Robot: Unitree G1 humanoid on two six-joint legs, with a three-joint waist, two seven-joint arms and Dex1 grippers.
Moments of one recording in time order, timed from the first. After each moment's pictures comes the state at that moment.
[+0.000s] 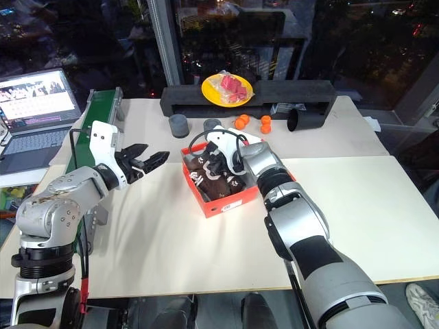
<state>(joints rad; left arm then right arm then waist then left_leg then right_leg) -0.51 0.51 0.19 -0.26 -0.55 0.89 -0.37 -1.28 -0.14 0.30 1.21 -0.13 0.23 0.80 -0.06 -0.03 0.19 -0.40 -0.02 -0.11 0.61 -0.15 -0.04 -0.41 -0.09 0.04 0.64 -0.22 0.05</state>
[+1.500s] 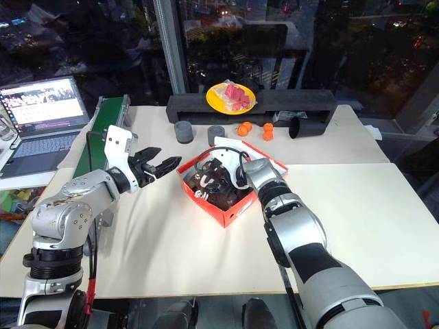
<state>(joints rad) -0.52 0.52 0.12 -0.26 -0.52 0.85 -0.43 -1.25 -0.12 0.10 1.27 -0.13 0.28 0.83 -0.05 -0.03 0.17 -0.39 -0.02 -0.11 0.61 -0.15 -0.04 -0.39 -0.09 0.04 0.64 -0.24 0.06</state>
